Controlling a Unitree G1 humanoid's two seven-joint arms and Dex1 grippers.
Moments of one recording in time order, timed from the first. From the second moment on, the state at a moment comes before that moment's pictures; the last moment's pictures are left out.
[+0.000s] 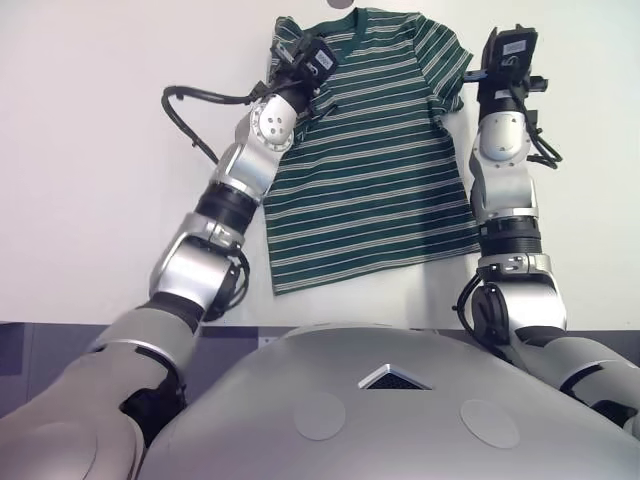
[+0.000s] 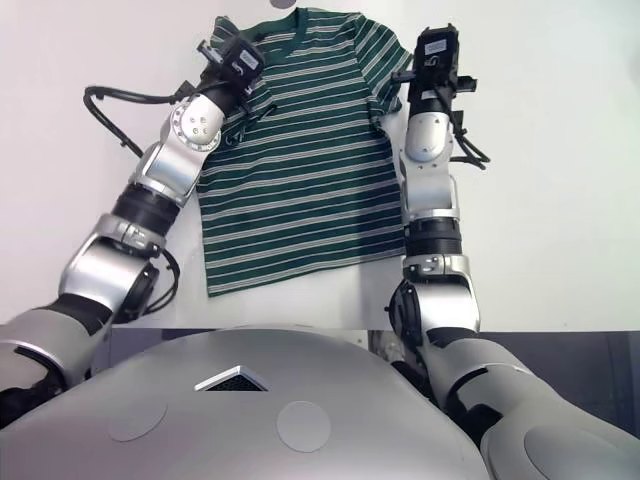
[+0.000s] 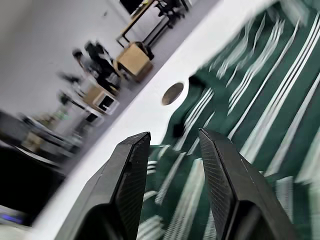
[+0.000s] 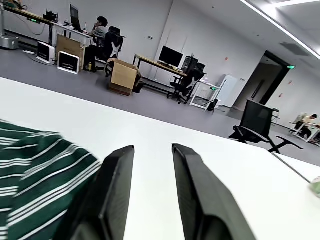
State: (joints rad) left arm -0.63 0.21 -0.46 0.72 0.44 0.00 0.01; right arm -0.34 -0.13 -0.02 0.39 -0.20 0.00 -0.17
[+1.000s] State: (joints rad) left arm -0.71 0.16 -0.28 1.03 0.33 -0.10 -0.07; right arm -0.34 -0.11 0.01 0.39 -0.20 -0.01 -0.16
